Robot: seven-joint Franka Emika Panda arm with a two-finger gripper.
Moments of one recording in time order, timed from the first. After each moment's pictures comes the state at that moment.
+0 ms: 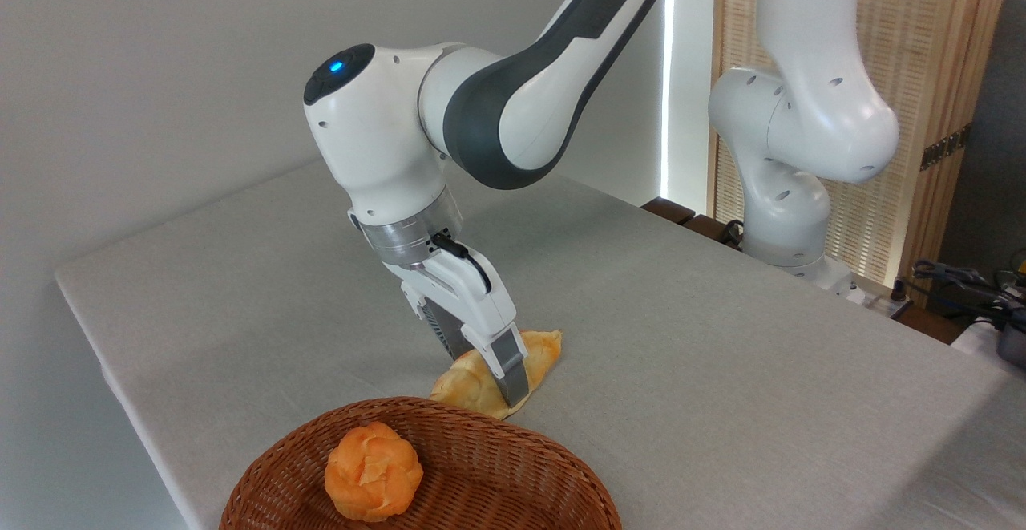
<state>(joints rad) -0.09 0.05 -0.01 -2.06 0.06 1.93 0.67</state>
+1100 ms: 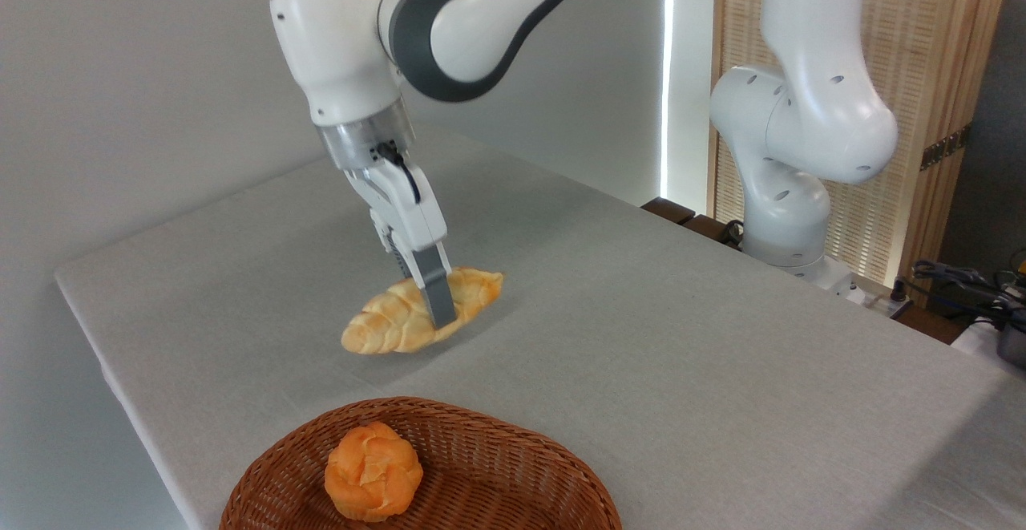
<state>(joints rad) -0.12 -0.02 -0.13 -1.99 0.08 1.89 0.67</state>
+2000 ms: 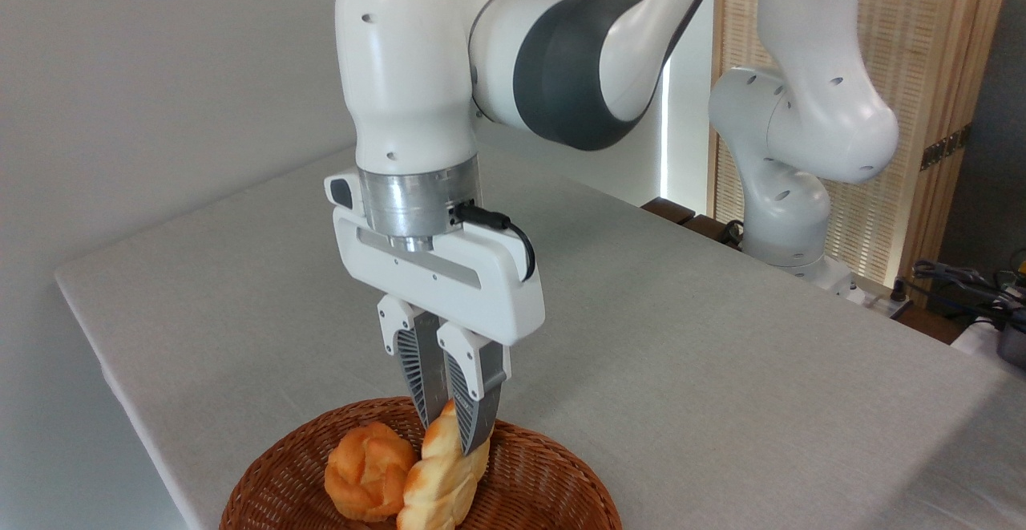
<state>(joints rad) -0.10 0.05 0.19 -1.92 0.06 2.11 0.69</state>
